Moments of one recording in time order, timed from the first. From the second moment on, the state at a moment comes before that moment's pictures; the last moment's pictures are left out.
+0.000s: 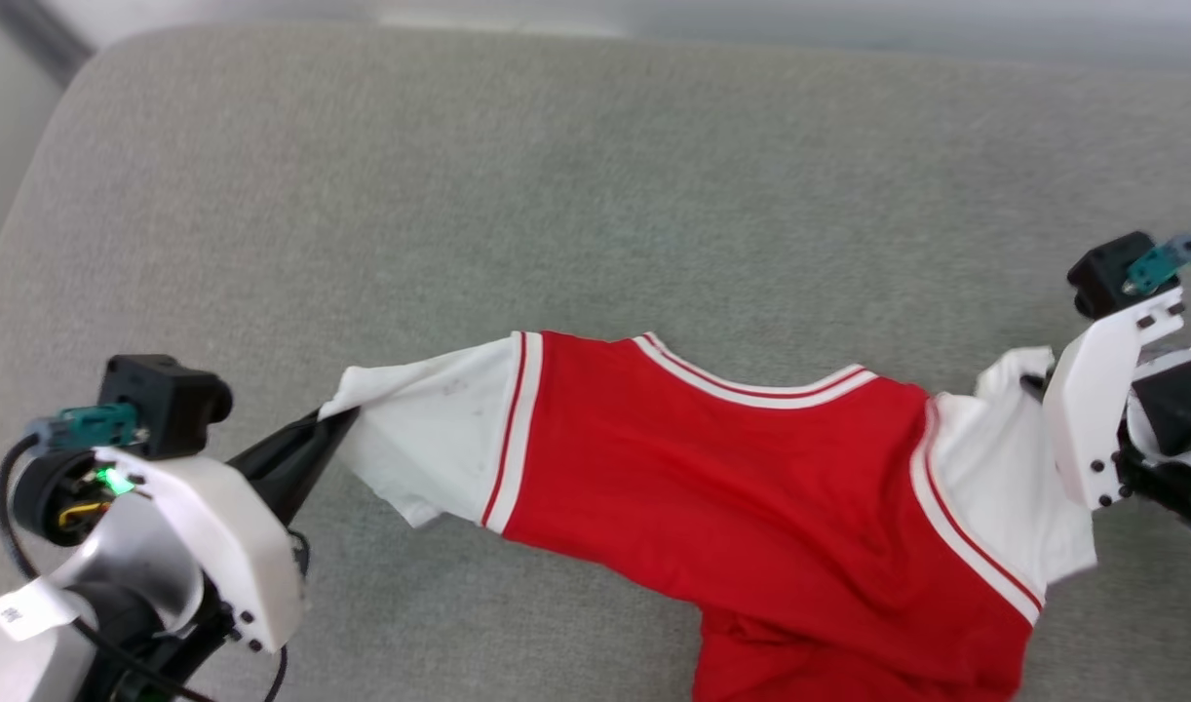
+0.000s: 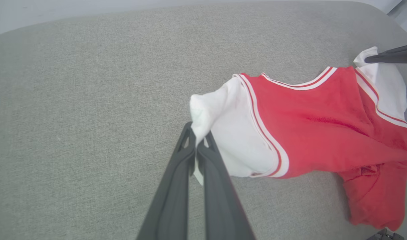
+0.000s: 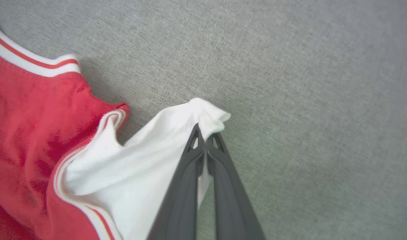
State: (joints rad) left arm -0.18 0.66 -0.26 -0.33 -0.76 0.00 0.46; right arm -0.51 -0.54 0.31 0.19 0.50 0.13 0.83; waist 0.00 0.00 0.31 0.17
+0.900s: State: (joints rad) left arm -0.15 0.73 0.04 -0.49 -0.74 0.09 0.26; right arm -0.54 -0.50 0.01 -0.10 0.55 0.13 0.61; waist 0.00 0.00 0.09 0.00
